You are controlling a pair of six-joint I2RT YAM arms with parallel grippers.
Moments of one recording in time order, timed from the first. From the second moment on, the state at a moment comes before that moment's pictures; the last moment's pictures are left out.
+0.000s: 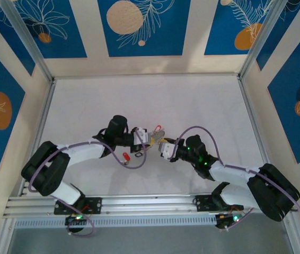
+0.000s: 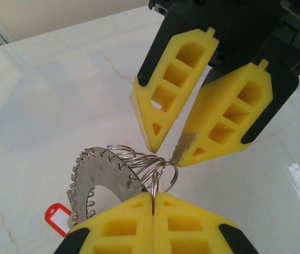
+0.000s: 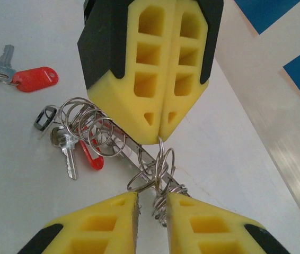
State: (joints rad) left arm -0.64 1.52 0.71 0.27 0.70 0.65; right arm 0.69 1.16 0.27 0.55 -0.23 -0.79
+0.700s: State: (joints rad) left arm -0.67 1.53 0.73 0.23 0.66 0.66; right arm 0.68 1.20 0.27 0.61 -0.21 -0.83
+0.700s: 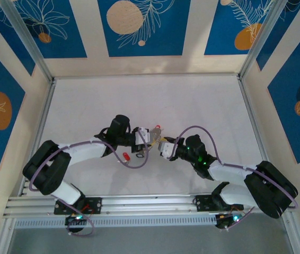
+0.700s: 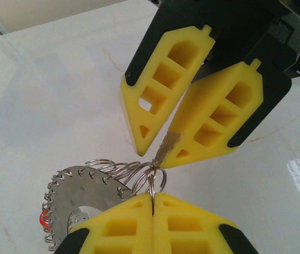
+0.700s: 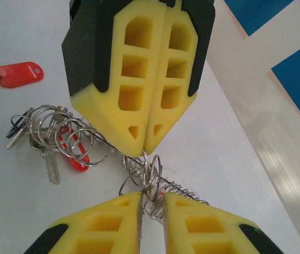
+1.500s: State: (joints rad) left arm -0.68 1.52 0.74 0.19 0.69 0.69; right arm 0.68 1.16 0.25 0.55 -0.21 -0.98
